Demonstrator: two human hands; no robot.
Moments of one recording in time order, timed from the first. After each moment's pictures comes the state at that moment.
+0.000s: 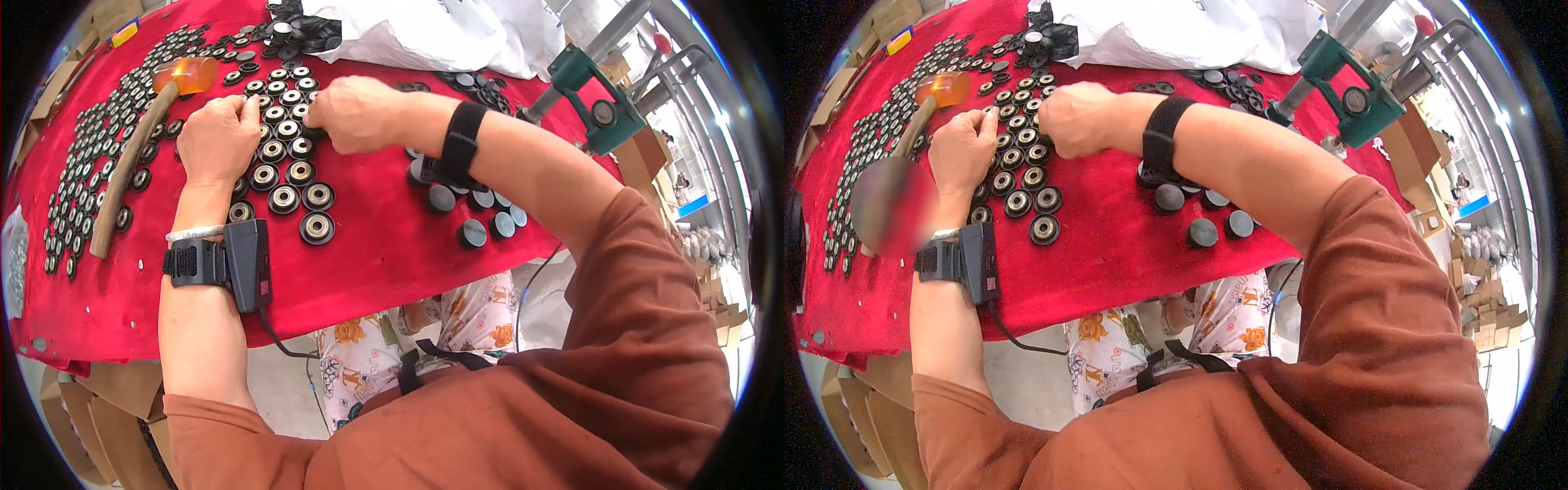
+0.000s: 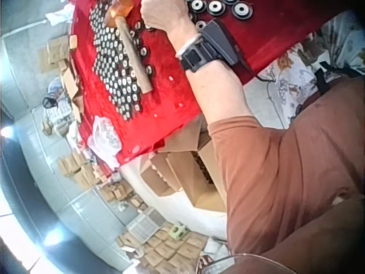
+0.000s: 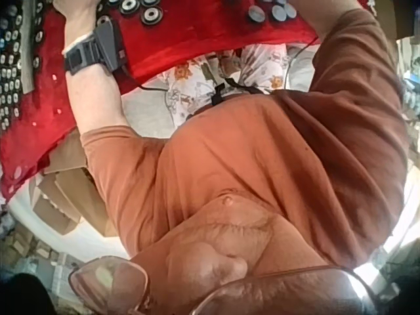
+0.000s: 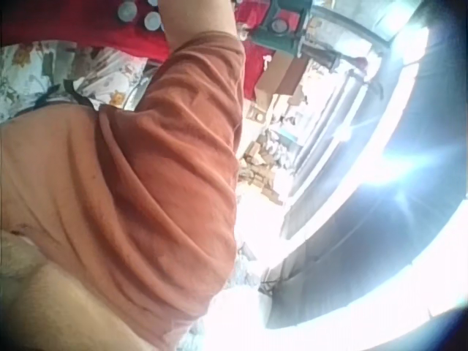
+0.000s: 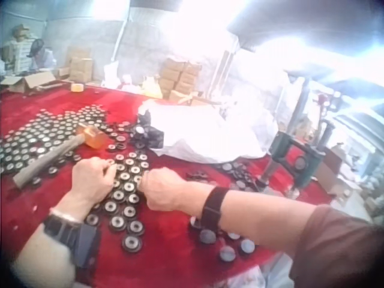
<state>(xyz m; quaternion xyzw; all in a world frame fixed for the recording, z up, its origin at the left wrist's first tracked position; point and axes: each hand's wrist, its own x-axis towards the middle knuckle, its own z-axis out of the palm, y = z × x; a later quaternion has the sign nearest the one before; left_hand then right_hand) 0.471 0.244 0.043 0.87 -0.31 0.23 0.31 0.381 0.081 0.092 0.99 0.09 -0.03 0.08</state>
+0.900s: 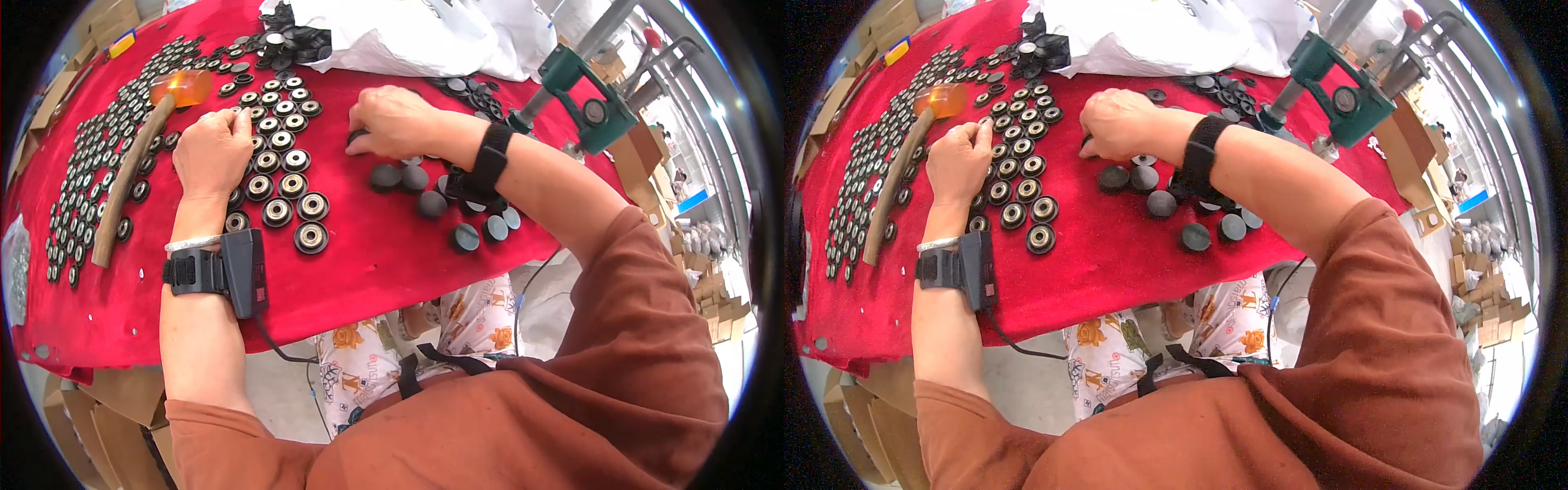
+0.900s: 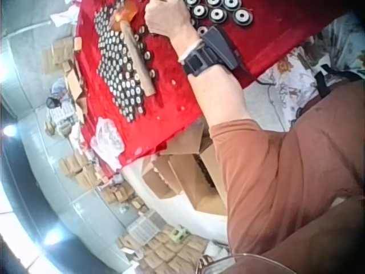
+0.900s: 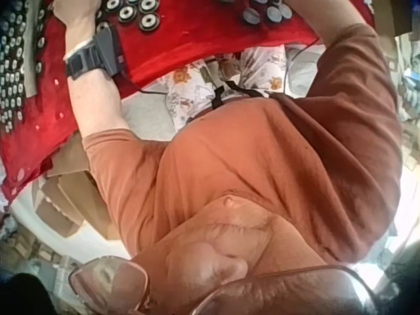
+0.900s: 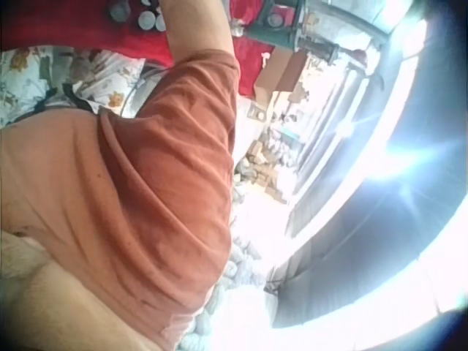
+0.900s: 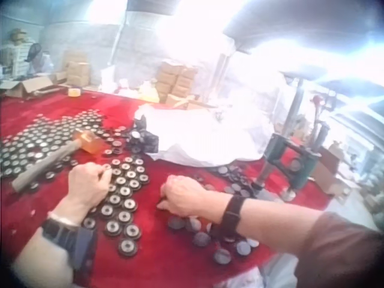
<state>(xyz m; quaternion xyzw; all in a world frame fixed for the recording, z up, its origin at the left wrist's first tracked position) 0.470 0.242 0.043 0.87 -0.30 0.23 0.31 0.344 0.040 0.091 1.00 0.03 -0.01 0.00</state>
